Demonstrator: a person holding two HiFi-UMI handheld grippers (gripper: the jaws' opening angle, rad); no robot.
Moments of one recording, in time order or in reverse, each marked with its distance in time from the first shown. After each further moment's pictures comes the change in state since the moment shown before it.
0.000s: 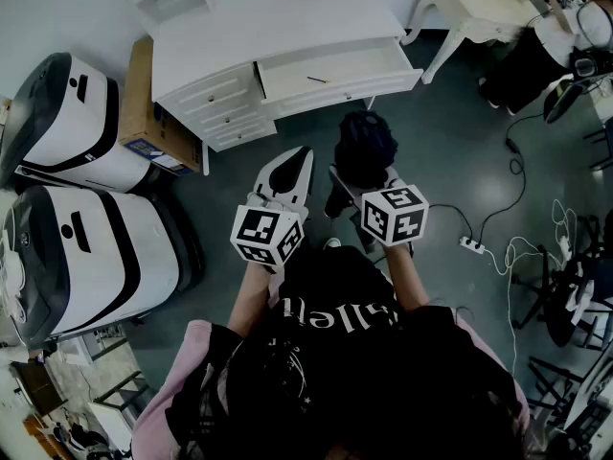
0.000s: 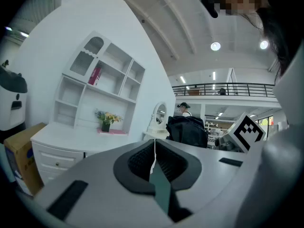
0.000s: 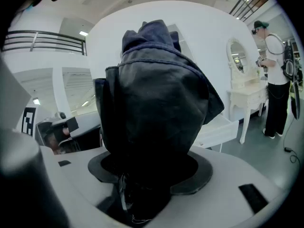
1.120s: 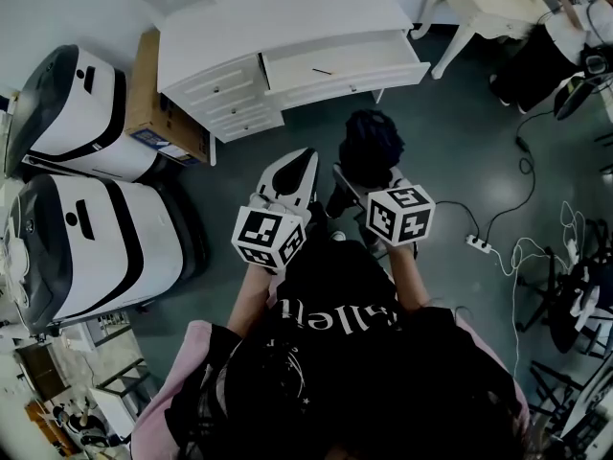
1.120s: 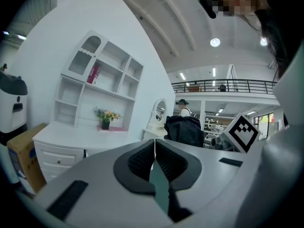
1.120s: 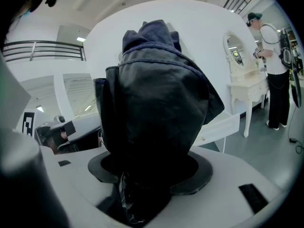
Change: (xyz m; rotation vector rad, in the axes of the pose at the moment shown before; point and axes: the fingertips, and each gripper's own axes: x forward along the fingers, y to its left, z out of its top) left arm -0.002 -0.026 -0.011 0.017 0.039 0.006; right arm -0.015 -0.011 -0.013 0.061 0.000 0.047
